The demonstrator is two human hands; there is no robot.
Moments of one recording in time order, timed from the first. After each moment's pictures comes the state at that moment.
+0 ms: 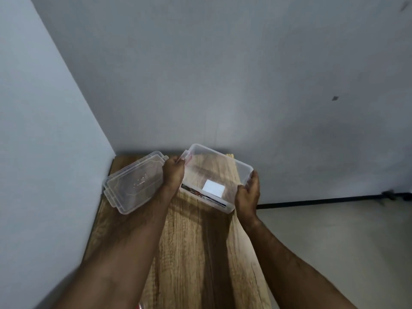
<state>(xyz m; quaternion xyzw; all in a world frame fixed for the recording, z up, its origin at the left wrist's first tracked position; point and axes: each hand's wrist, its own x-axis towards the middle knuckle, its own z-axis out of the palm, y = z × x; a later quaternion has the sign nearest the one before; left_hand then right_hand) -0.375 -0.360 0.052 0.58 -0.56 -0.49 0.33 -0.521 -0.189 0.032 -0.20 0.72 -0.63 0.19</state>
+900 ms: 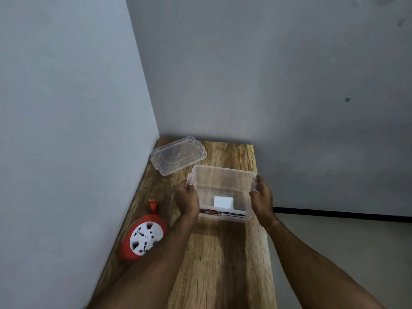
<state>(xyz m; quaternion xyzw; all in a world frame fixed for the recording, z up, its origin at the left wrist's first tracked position) -0.276 -0.131 0.062 0.66 -0.44 -0.42 0.45 -0.478 -0.054 0.057 -0.38 0.66 -0.58 0.30</state>
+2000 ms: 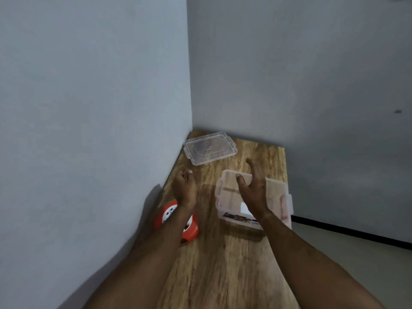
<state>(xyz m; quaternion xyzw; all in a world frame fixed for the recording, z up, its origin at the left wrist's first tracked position) -0.169 -0.120 0.101 0.69 -0.39 -0.34 0.50 -0.359 -0.084 0.094 -0.55 0.65 -0.49 0.18</state>
